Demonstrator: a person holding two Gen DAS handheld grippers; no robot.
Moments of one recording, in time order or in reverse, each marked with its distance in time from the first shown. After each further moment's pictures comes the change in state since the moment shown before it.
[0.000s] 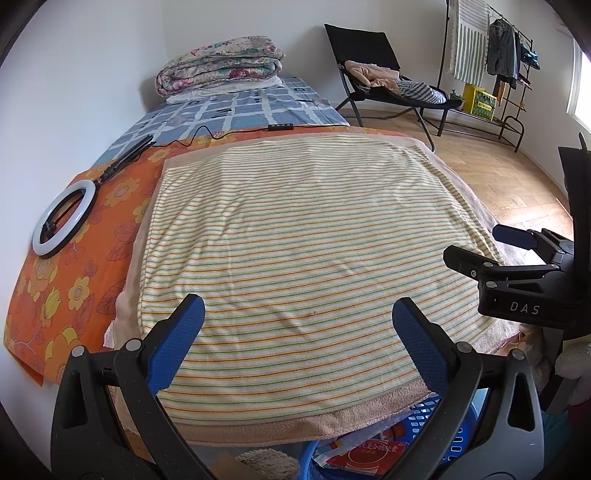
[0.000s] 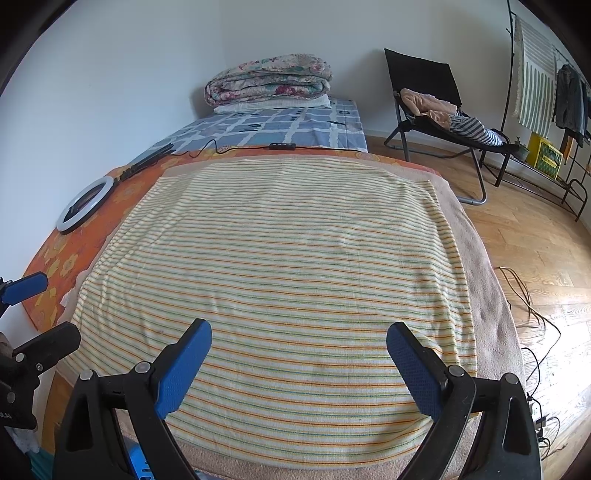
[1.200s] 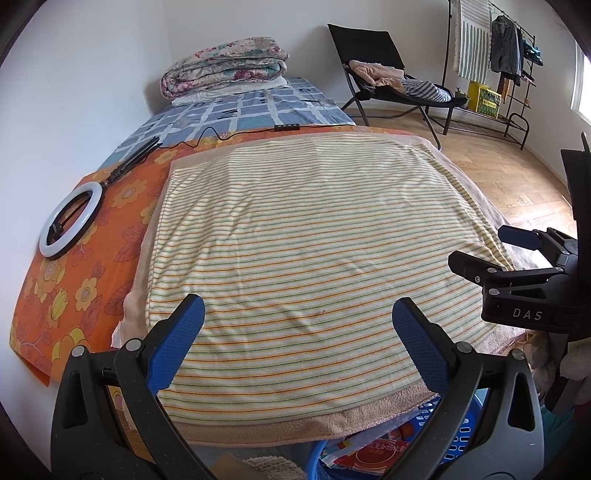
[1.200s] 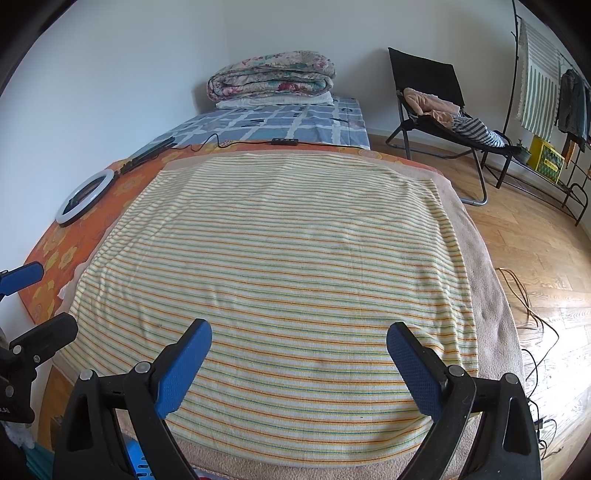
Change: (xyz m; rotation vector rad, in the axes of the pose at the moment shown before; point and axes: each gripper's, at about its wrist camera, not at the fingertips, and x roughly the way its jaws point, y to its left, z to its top) left arm 0.003 0.011 0.000 0.007 -0.005 0.017; right arm 0.004 0.005 -0.004 -0.017 0.013 -0.005
